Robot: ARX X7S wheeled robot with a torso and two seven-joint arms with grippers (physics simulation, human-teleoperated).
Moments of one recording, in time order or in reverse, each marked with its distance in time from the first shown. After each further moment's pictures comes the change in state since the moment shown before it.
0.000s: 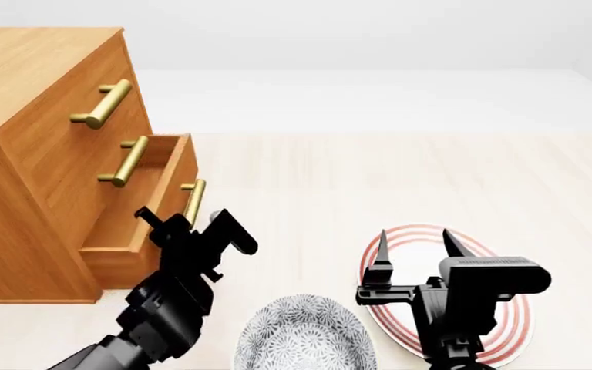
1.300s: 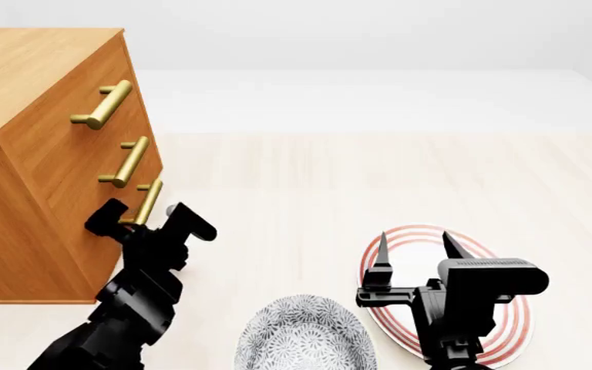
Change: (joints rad) left arm -0.128 0.071 -0.106 -0.613 0.004 0.398 -0.141; right arm -0.008 -0.021 0.018 0.006 -0.028 0.010 -0.025
